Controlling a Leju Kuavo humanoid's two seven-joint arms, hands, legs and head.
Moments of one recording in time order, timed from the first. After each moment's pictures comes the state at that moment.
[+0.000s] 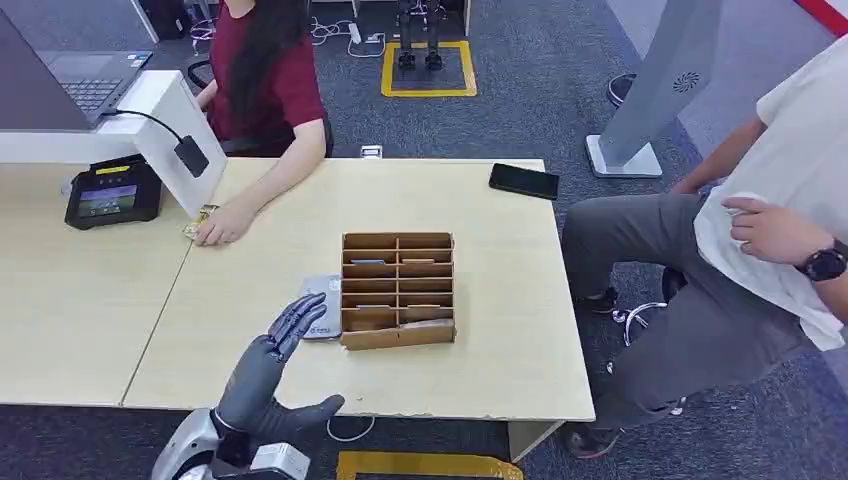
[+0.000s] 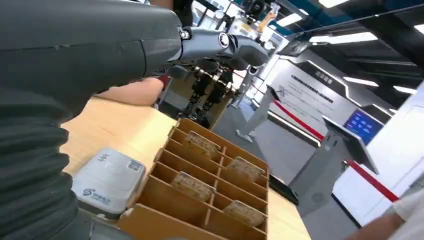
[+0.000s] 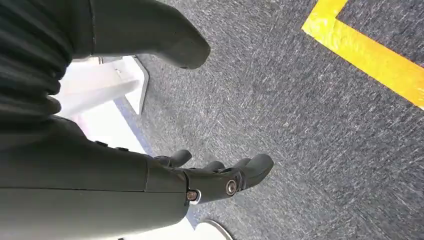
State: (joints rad) left arm 0.06 0.15 -0.48 -1.61 -0.69 0.16 -0.54; right arm 0.01 0.05 -0.52 -0.19 1.47 -0.29 0.01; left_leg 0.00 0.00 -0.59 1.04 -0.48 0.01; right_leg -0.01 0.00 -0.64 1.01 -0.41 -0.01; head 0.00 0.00
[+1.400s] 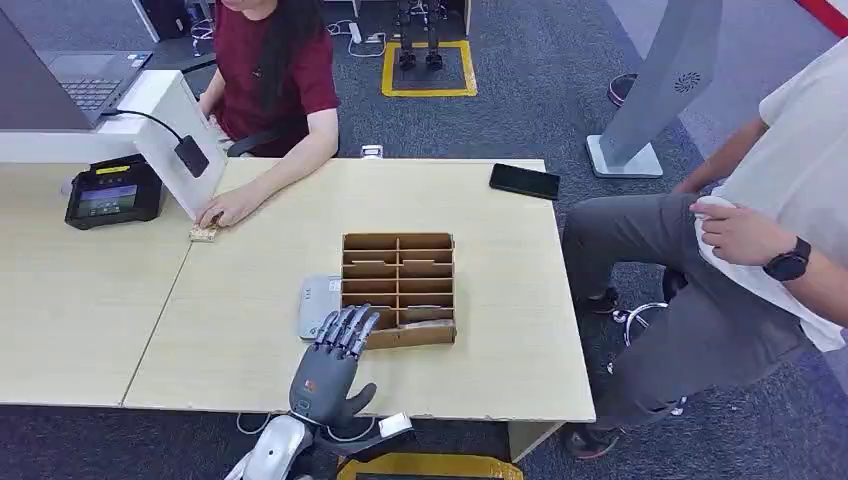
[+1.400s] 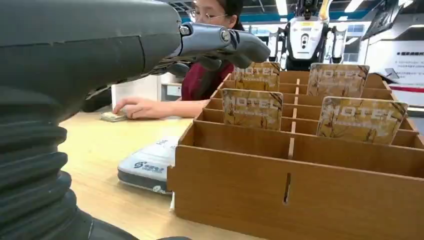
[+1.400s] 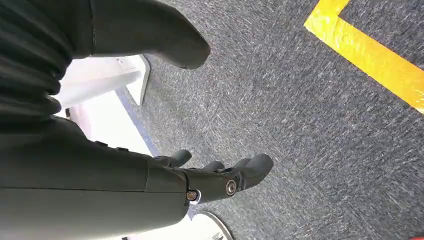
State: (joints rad) left arm -0.11 -0.03 -0.64 -1.09 -1.33 0.55 -0.02; right arm 0.00 0.06 -0.53 -0.19 1.54 -0.29 0.03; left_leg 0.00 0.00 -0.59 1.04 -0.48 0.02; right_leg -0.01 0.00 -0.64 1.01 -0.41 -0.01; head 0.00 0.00
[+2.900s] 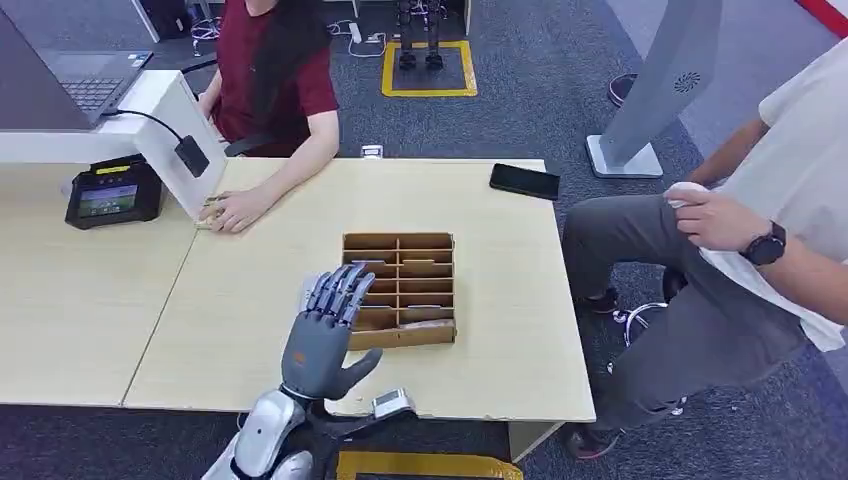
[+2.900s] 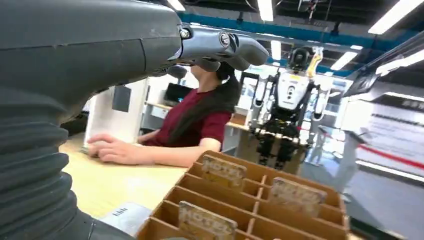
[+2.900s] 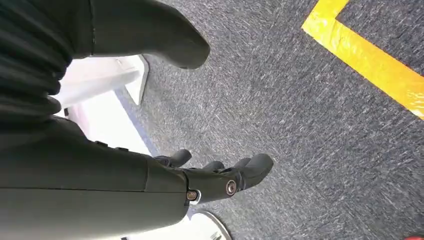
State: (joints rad) left arm -0.14 -0.02 -0.64 -1.29 -1.28 0.53 -0.04; right arm 0.00 0.08 -0.55 -0.19 1.57 -0.30 0.03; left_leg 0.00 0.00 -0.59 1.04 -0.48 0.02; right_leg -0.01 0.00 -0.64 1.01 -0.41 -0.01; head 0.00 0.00
